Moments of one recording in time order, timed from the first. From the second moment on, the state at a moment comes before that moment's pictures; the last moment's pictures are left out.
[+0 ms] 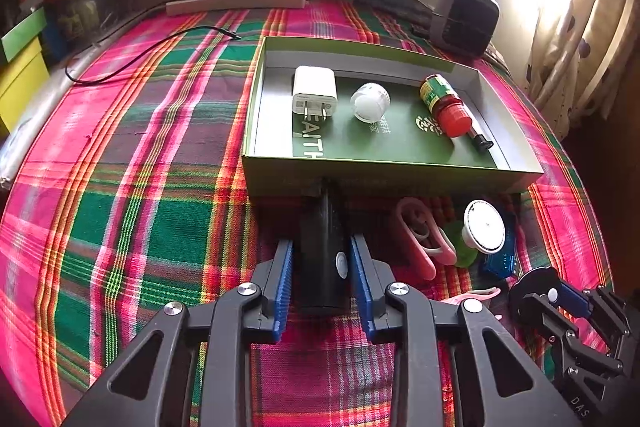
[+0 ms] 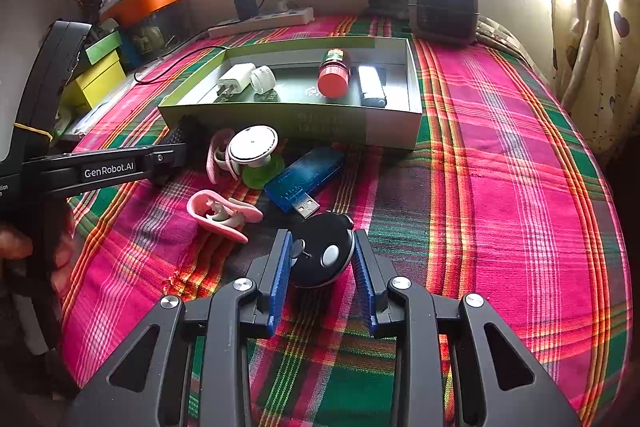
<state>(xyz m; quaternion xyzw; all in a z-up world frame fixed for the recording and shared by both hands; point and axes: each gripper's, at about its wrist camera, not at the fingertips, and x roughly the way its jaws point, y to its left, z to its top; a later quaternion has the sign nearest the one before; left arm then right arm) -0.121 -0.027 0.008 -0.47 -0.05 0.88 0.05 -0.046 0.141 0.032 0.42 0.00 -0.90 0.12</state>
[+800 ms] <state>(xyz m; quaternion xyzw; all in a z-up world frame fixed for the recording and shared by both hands) -0.117 -0.036 0.010 -0.47 -0.06 0.88 0.04 -0.047 0.144 0.034 0.41 0.00 -0.90 0.12</state>
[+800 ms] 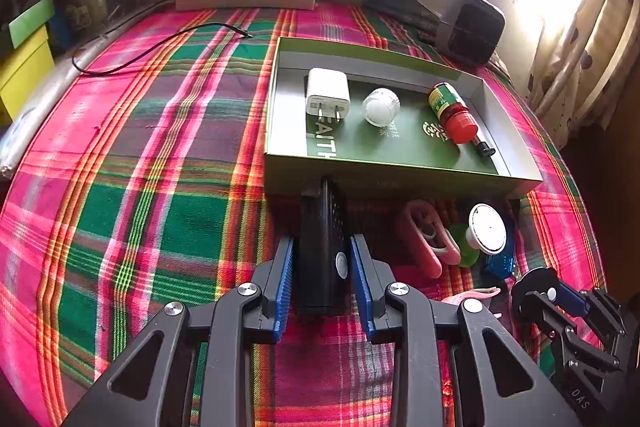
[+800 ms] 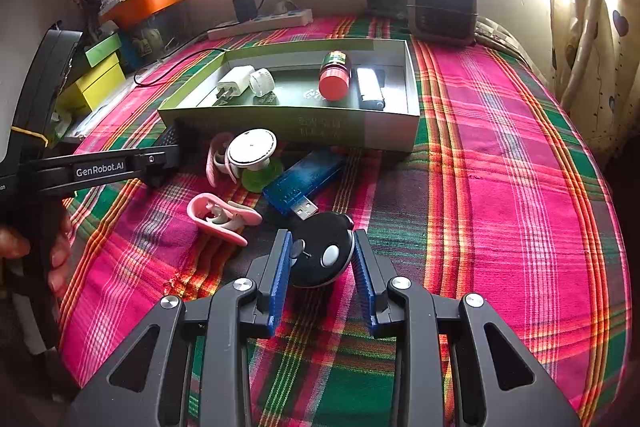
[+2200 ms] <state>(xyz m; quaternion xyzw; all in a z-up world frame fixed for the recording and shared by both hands) -0.150 -0.035 0.055 -0.44 -0.06 0.89 0.08 -0.124 0.152 0.090 0.38 0.02 -0.92 0.12</state>
